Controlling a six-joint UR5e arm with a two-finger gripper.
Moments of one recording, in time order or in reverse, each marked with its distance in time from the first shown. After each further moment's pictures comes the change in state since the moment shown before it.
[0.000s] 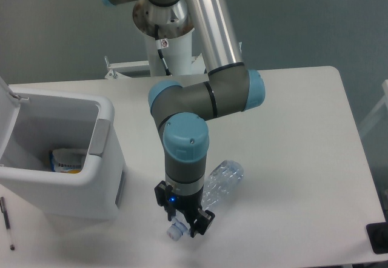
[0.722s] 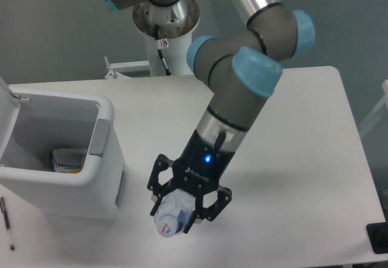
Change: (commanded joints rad) arm 0.127 0.123 0.058 0.002 -0.519 -0.149
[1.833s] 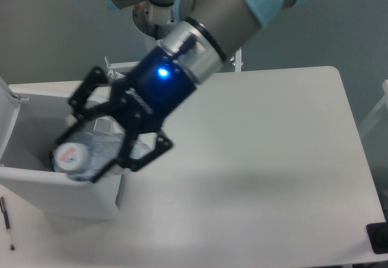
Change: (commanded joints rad) arm -0.127 0.081 0.081 0.006 -0.325 -0.028
